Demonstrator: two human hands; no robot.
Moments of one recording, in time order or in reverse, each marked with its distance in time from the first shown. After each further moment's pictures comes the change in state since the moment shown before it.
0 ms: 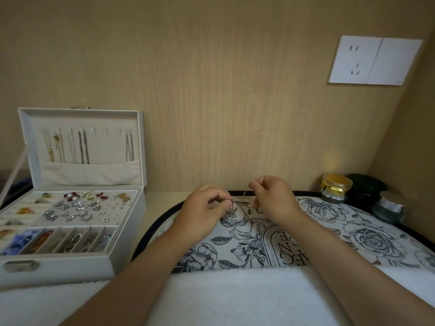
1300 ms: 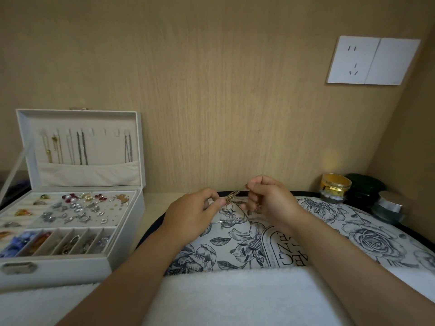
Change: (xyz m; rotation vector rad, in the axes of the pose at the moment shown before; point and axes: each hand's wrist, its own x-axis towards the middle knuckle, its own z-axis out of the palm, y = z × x) left_hand 0.001 -0.010 -0.013 0.408 -0.062 -0.029; right_hand -0.007 -0.006 -0.007 0.683 -0.288 0.148
